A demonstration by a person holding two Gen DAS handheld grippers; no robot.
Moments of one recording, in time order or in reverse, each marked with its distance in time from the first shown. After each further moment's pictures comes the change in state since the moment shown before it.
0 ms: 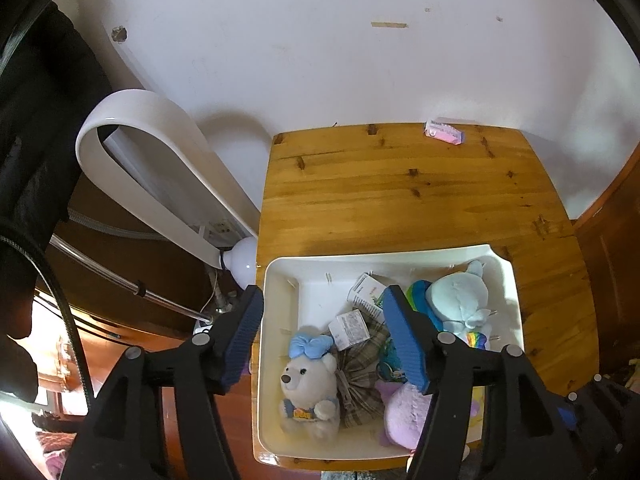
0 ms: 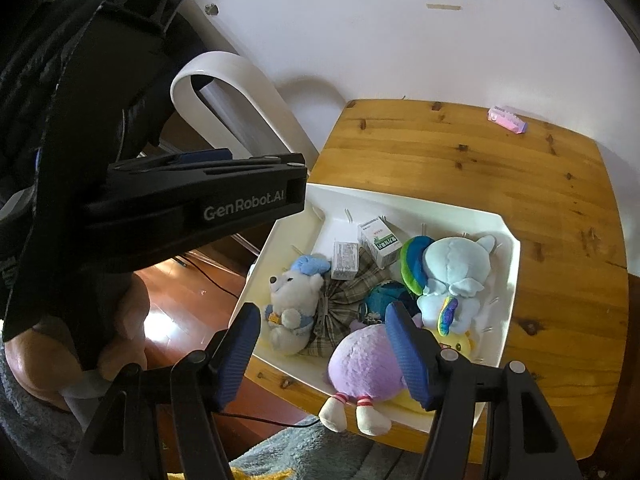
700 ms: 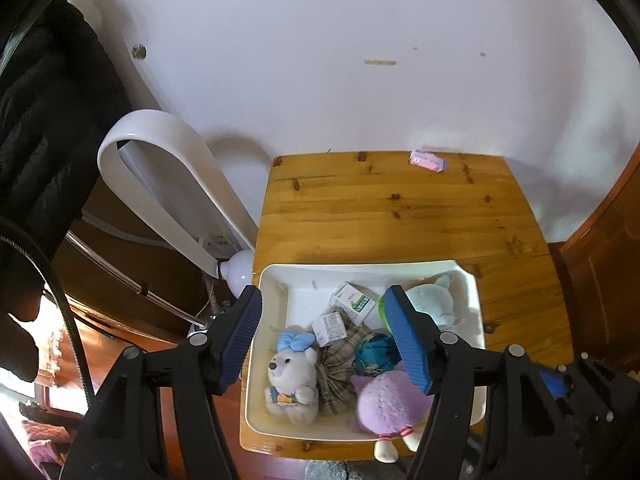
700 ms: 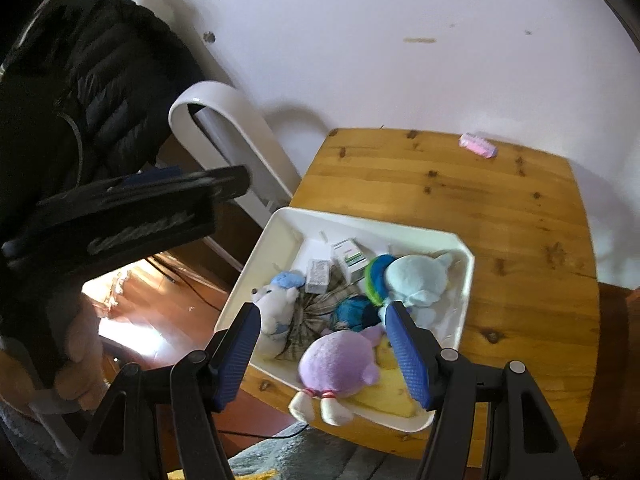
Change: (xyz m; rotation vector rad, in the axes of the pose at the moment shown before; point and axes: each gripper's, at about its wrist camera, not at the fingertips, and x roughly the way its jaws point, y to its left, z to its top) left arm -0.060 -0.009 -0.009 -0.026 -0.083 -0.039; right arm -0.050 -0.023 -0.007 -0.015 -0.098 -0.053
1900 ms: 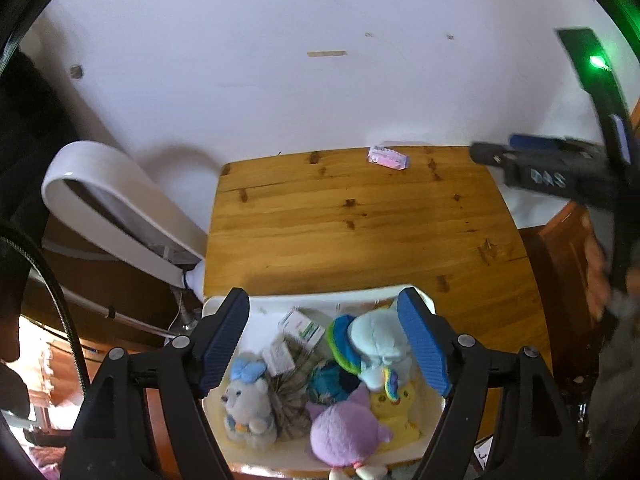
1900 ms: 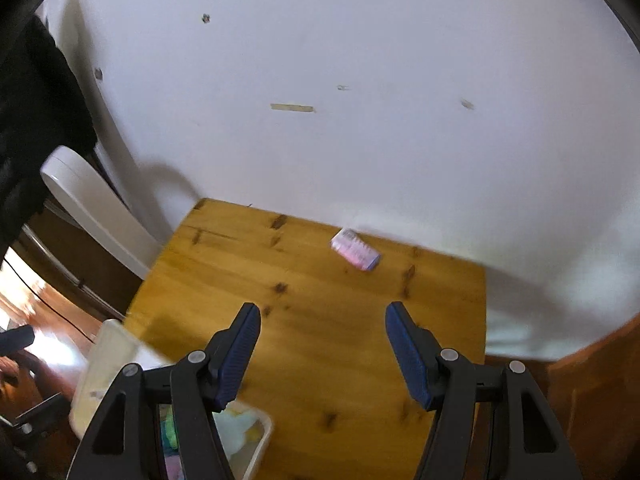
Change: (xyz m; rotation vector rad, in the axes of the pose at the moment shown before) left arm 0.046 -0.059 0.055 0.094 0.077 -0.101; right arm 0.059 -0.166 0.186 -0.137 -0.071 -0.291
